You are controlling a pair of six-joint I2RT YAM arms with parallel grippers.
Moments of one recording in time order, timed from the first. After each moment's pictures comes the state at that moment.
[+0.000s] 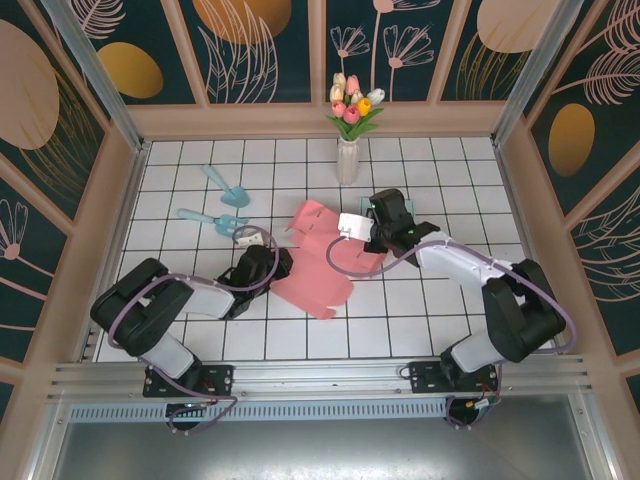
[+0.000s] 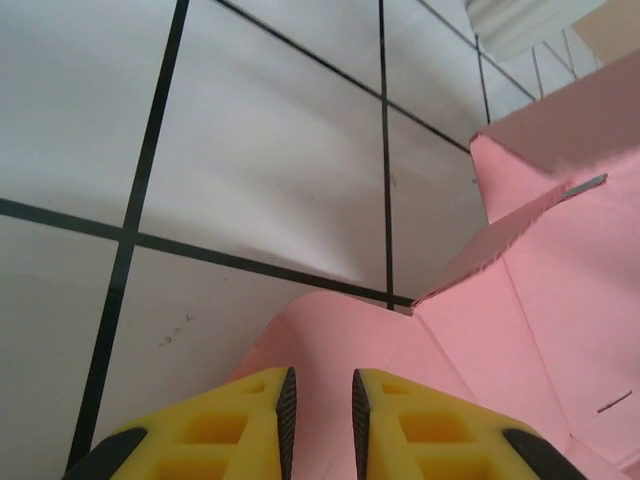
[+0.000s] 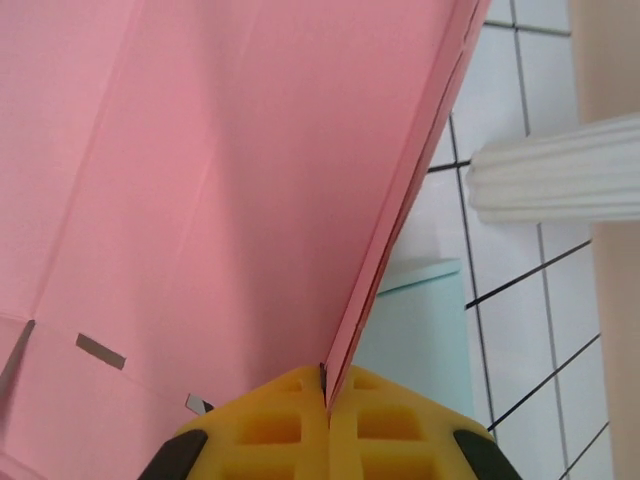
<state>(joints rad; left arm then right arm) -0.67 1.56 0.40 0.60 -0.16 -0.94 0.56 1.46 0.87 -0.19 0.01 -1.01</state>
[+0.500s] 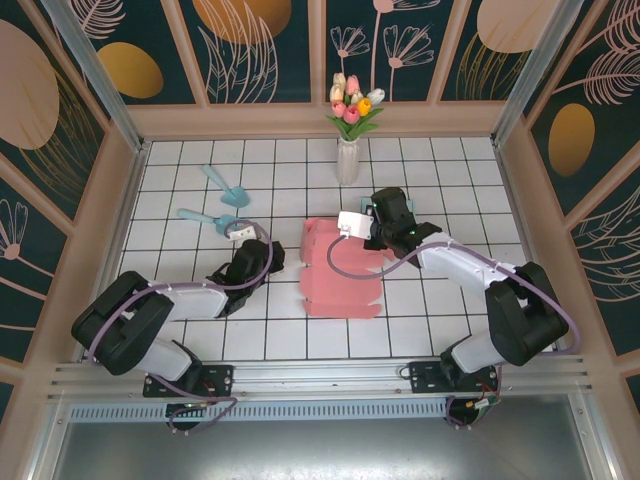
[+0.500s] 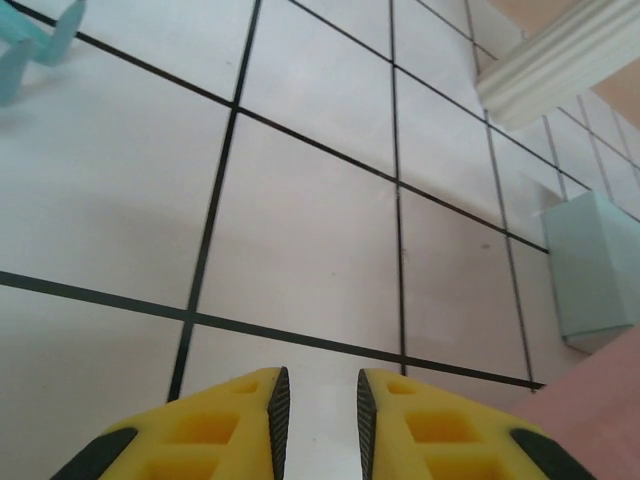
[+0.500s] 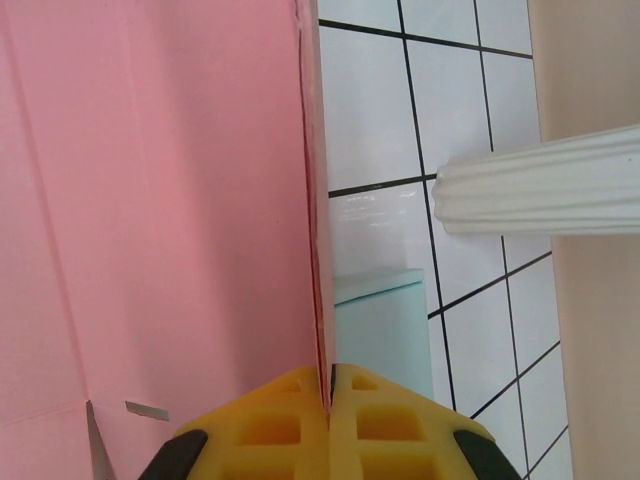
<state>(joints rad) -0.66 1.48 0.43 0.47 -0.27 -0.88 0.56 1.46 0.87 -0.16 0.04 -1.04</state>
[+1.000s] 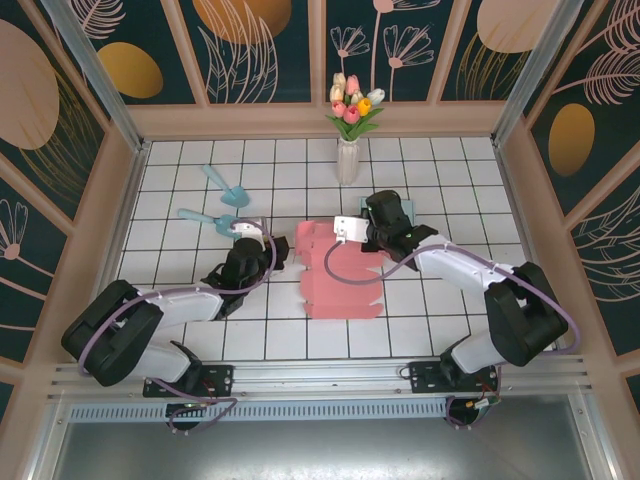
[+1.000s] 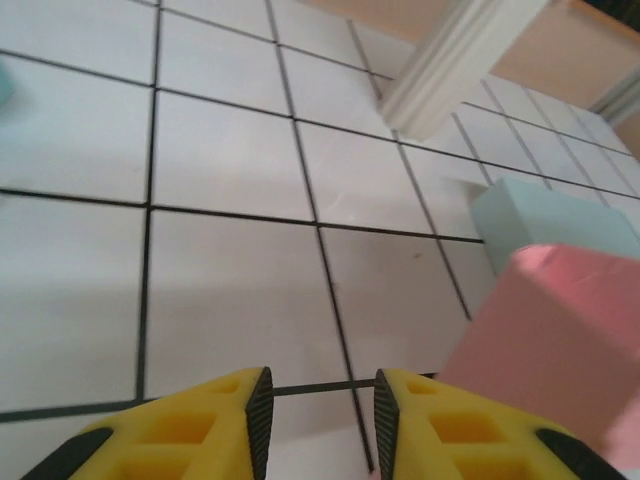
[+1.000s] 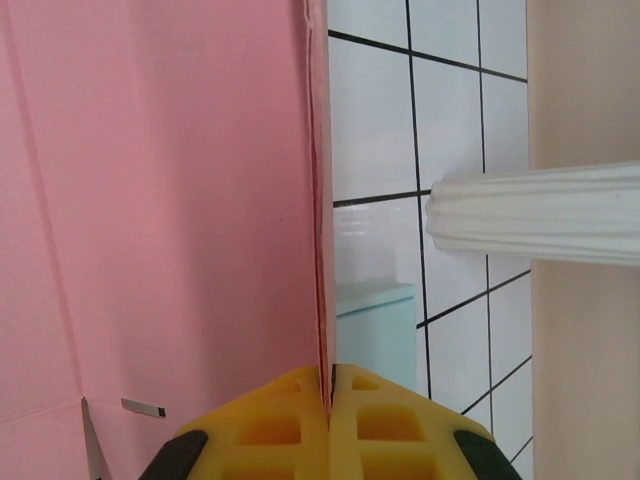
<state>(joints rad) -0.66 1.40 0.41 0.58 -0.19 -0.58 0.61 1.46 0.86 -0.13 0.08 -1.11</state>
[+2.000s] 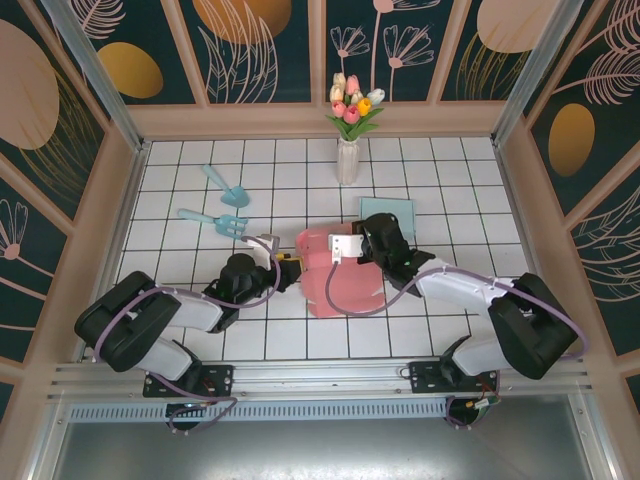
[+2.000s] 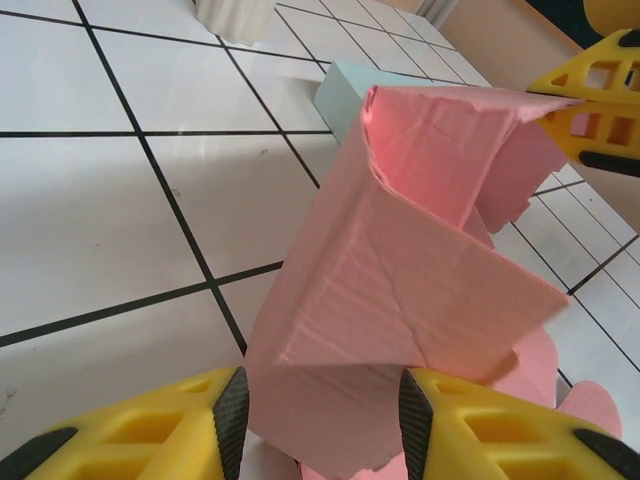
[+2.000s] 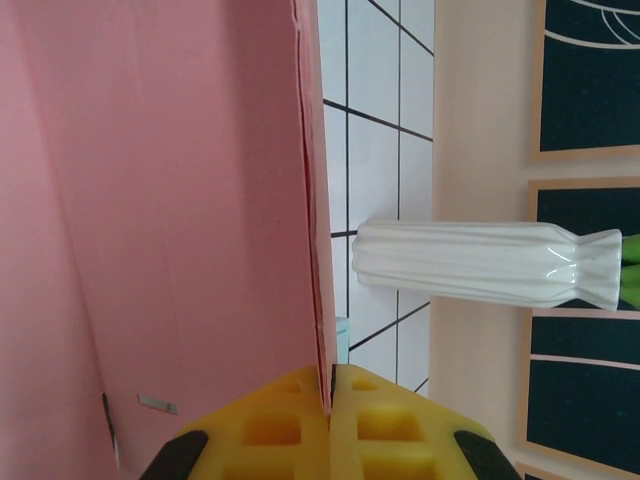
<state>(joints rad) -0.66 1.50 0.26 0.90 0.14 -0.49 0.72 1.37 0.64 0.22 0.21 -1.24</state>
